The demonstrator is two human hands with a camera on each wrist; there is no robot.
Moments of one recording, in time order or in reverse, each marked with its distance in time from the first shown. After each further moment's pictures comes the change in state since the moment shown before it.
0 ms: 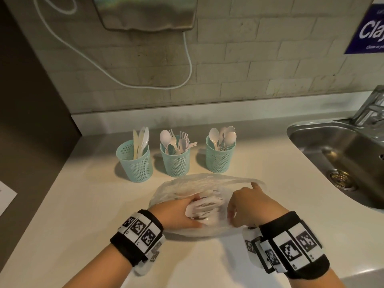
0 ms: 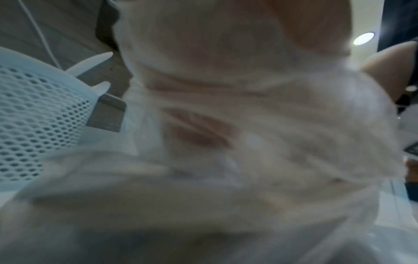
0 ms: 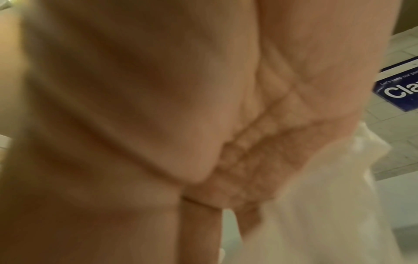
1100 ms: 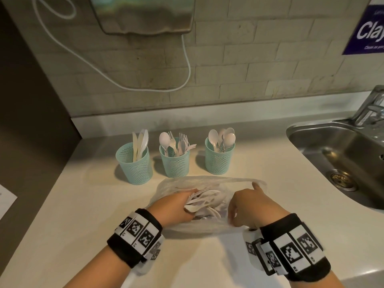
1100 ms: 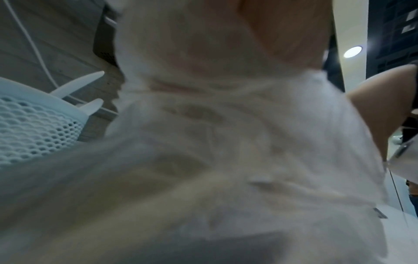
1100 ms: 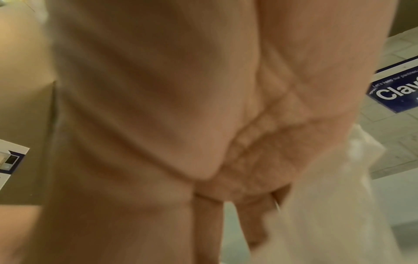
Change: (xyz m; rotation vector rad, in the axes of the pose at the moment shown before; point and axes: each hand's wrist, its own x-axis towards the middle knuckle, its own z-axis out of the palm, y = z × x) left_hand -0.001 0.006 -0.015 -0.015 0.105 0.104; right_hand -0.003 0.003 0.000 0.018 0.036 0.012
